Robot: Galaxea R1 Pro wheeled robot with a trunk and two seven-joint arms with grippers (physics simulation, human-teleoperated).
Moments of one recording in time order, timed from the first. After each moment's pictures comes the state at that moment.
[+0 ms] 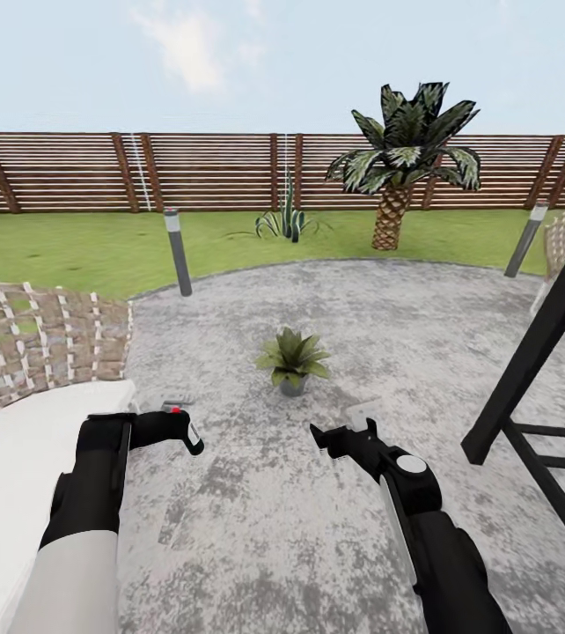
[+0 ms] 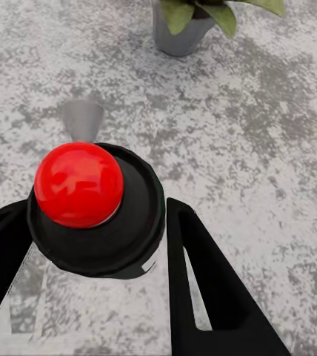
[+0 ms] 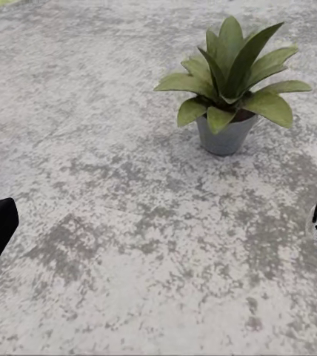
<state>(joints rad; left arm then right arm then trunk) -0.66 -0.13 0.38 -1.29 -0.62 0.84 -0.78 -0.40 0.15 0.04 -1.47 0.21 0.55 0.34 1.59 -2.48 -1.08</state>
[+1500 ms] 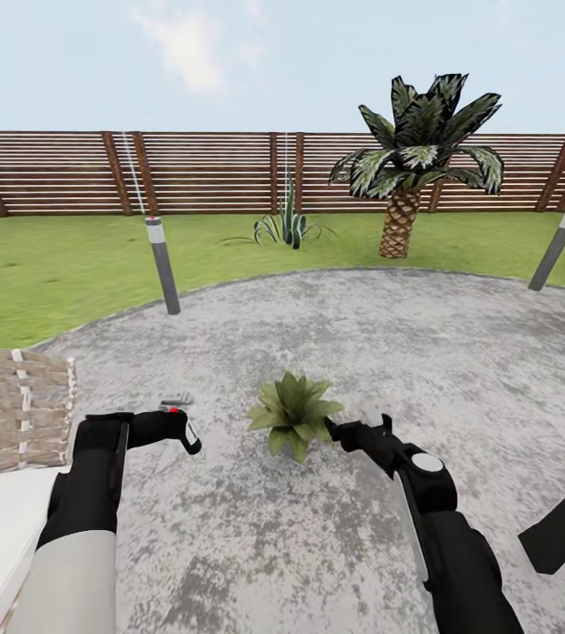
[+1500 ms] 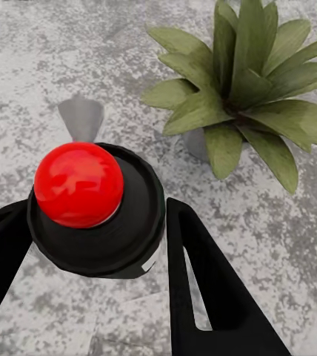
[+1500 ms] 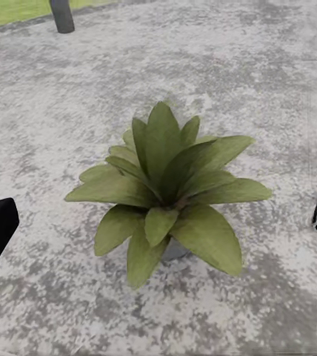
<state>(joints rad) -0.66 -0.12 0.39 -1.30 -0.62 0.84 -0.78 -0.39 0.14 -0.02 -1.51 0.22 0.54 0.33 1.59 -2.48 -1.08</state>
